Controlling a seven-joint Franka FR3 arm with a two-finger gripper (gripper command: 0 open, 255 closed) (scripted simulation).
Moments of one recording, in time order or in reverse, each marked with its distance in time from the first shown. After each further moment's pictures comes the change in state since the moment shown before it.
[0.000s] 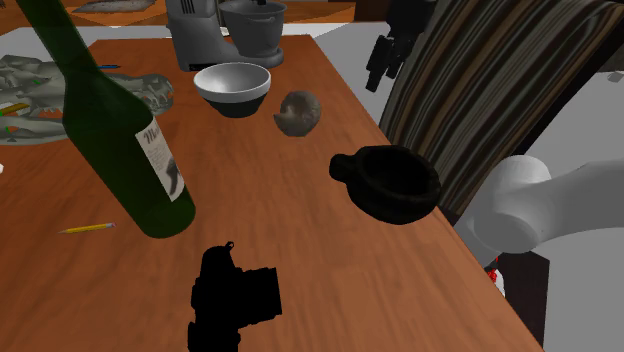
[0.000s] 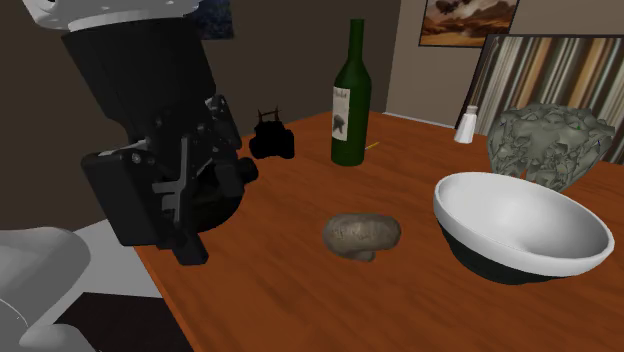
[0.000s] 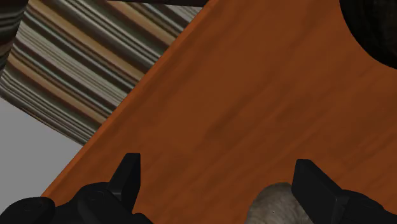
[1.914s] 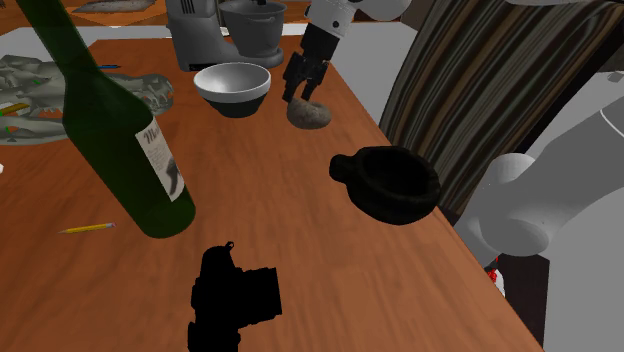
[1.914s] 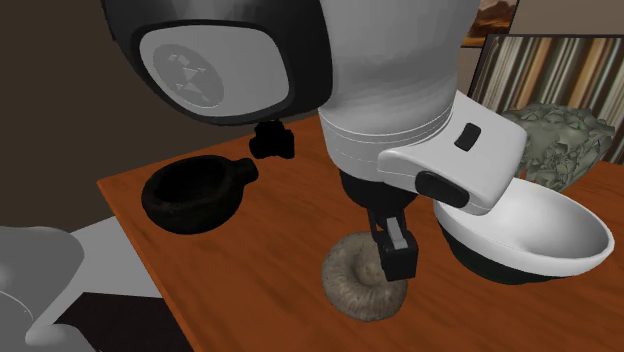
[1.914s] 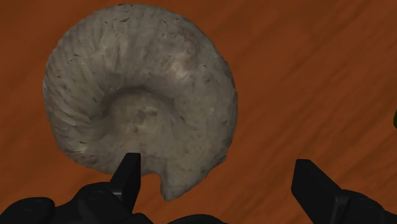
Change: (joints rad) arm 0.149 0.485 -0.134 0.135 0.358 0.364 -0.238
